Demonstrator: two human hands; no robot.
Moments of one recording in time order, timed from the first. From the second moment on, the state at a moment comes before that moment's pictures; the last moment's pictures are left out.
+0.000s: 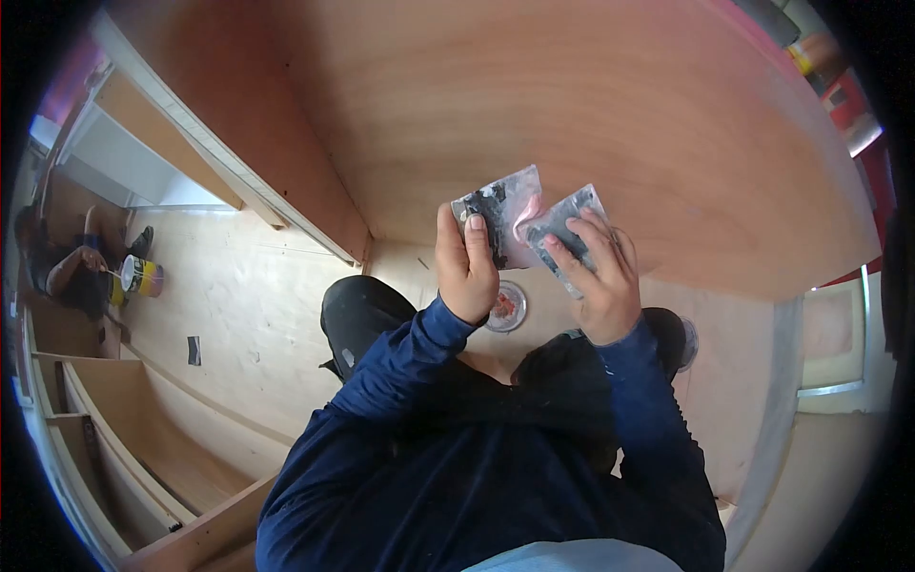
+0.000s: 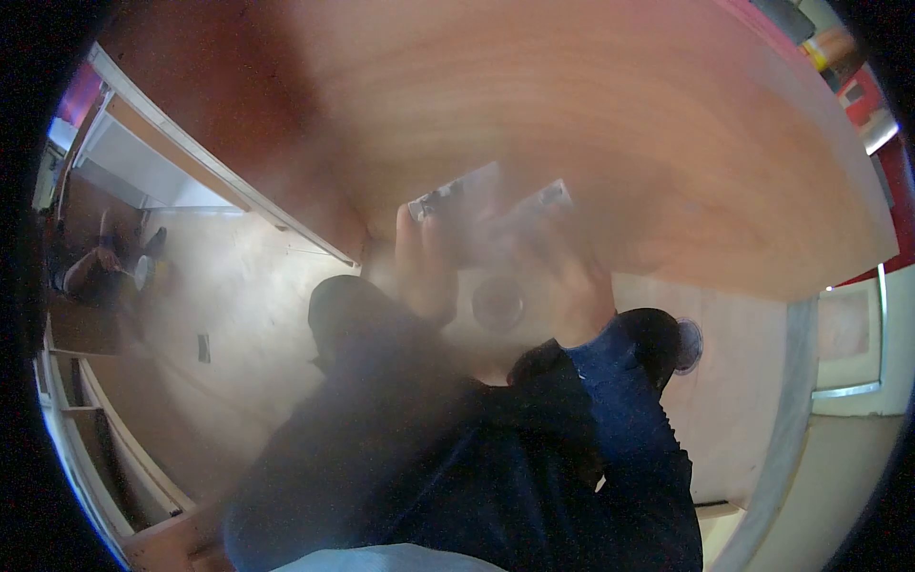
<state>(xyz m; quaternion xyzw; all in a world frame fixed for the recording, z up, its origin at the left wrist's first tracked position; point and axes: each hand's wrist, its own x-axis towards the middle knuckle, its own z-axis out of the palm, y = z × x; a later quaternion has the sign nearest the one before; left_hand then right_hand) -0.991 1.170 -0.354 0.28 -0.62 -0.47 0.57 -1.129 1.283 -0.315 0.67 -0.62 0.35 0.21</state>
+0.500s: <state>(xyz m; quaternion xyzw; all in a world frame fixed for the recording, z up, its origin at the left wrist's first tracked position) -0.999 1.156 -0.380 0.20 -0.34 -0.74 0.55 -1.123 1.252 -0.344 0.70 -0.54 0.47 0.05</state>
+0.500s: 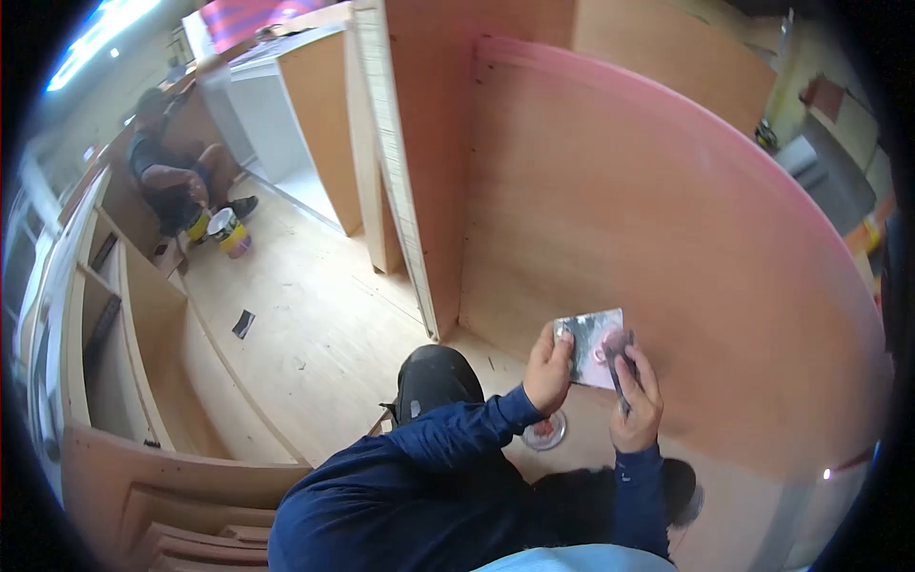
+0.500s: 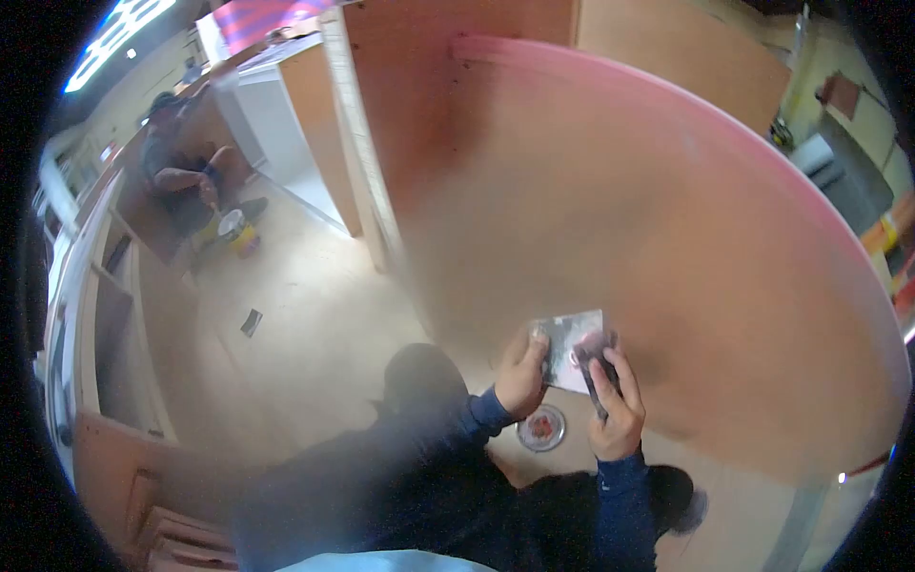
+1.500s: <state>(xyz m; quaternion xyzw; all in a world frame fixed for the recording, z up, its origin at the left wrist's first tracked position) -1.015 1.145 -0.389 0.32 -0.50 -0.53 0.61 -1.165 1.263 -0.393 0.44 -0.69 0.53 -0.25</state>
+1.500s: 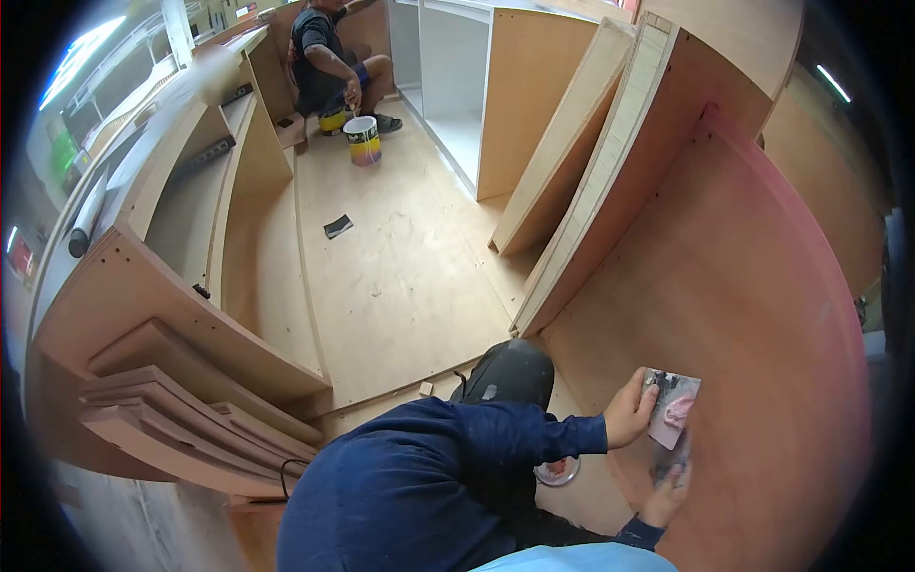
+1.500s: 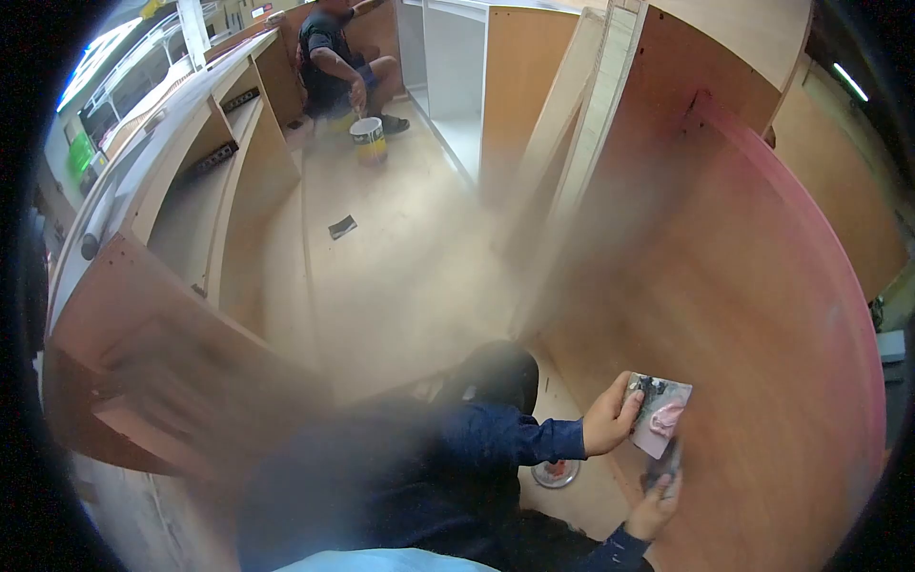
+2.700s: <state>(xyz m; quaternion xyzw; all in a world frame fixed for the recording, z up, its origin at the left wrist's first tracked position) -1.004 1.135 -0.386 0.14 -0.32 -0.71 0.60 -1.148 1.274 -0.412 0.23 -0.45 0.79 -0.36</state>
